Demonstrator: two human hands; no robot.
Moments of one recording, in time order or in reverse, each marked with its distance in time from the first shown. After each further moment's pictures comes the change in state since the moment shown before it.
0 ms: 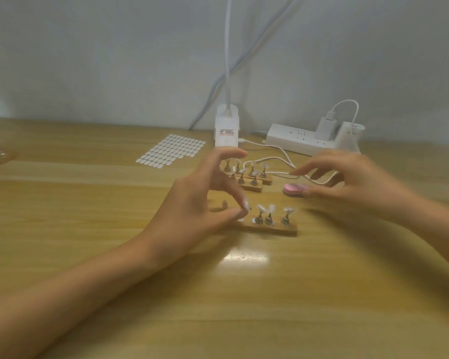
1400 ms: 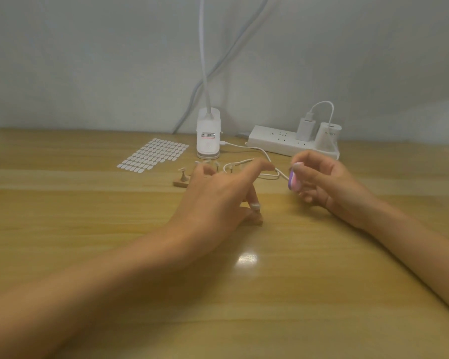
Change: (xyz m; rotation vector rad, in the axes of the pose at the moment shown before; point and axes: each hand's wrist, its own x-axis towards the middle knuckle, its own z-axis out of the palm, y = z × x) left_hand 0.034 0.024 0.044 0.576 -0.127 0.062; right_hand 0.000 0.028 0.014 0.972 -0.022 0.116
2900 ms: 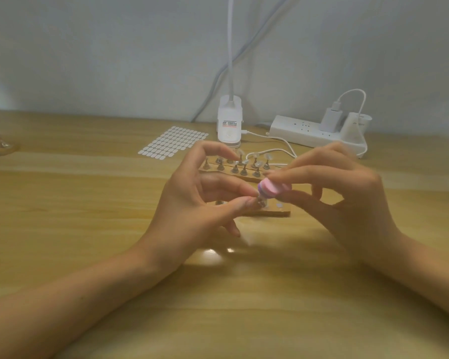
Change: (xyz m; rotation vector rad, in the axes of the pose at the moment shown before) left_hand -0.054 -0.028 -0.013 -1.077 0.212 -0.147; right_hand -0.037 -0.013 0.081 -0.856 0.096 -0.860
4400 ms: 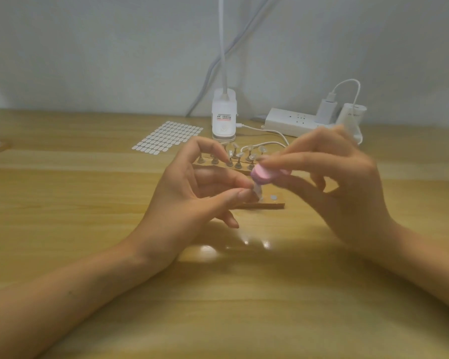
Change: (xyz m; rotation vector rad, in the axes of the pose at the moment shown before) left_hand -0.003 0.007 0.003 -0.074 -0.020 -0.040; right_hand 0.002 -0.001 -0.001 -0.025 0.021 -0.014
